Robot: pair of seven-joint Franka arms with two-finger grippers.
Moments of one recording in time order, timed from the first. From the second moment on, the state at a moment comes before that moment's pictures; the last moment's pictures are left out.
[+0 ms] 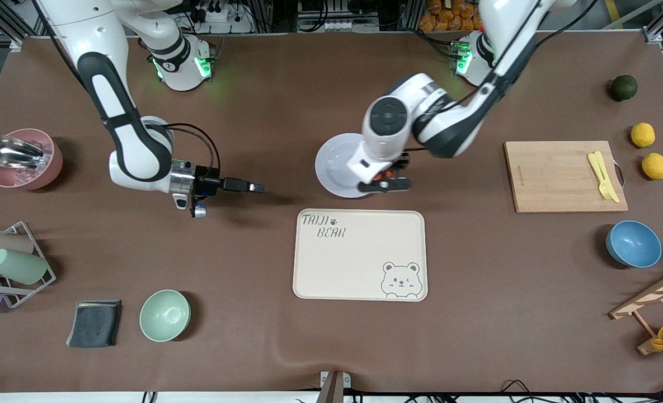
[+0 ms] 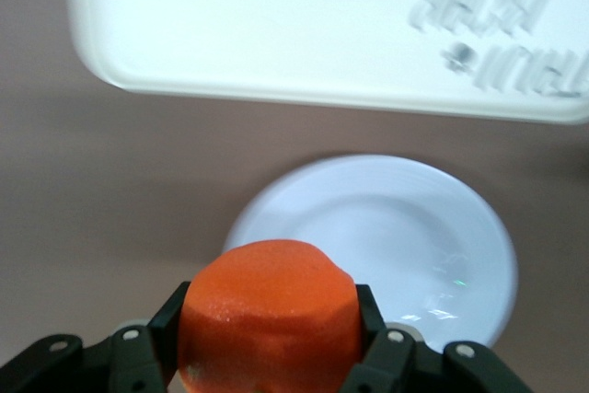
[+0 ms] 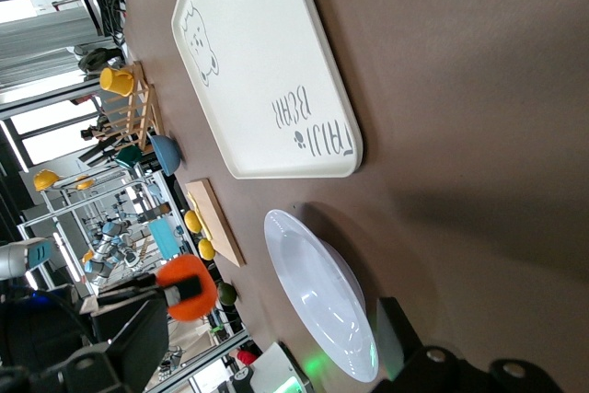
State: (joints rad) left arm -0.27 0.54 -0.58 -1.73 0.19 2.04 -0.95; right arm 0.23 0.35 0.05 -2.23 1.52 2.11 -0.58
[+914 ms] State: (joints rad) left arm -0.50 0.74 -0.42 -1.63 0.19 2.06 -0.98; right arm 0.35 0.37 0.05 -2.29 1.71 2.19 -0.73
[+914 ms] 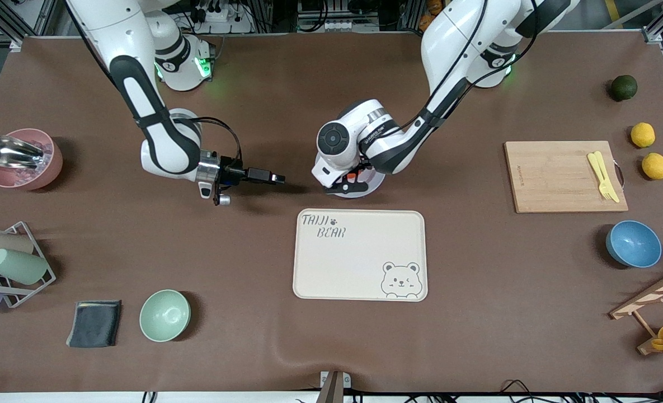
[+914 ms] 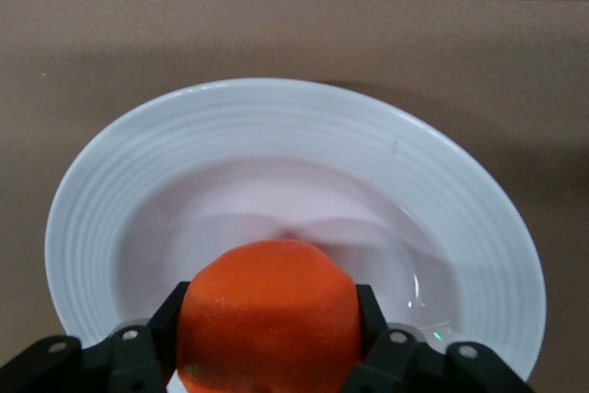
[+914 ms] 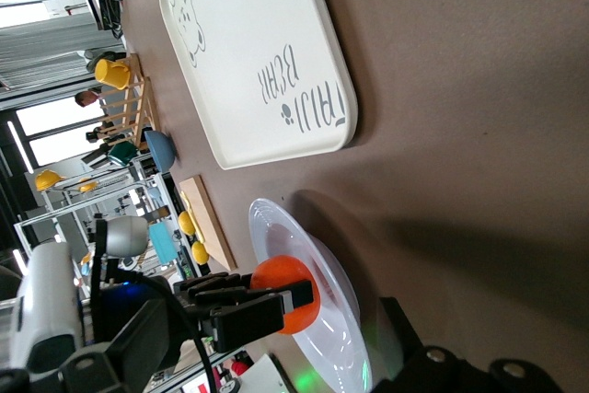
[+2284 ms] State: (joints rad) left arm -0.05 0.38 -0.34 -1.53 0.27 1.81 -0.56; right arm 0.58 0.48 0.06 -2.30 2.13 2.24 -1.05
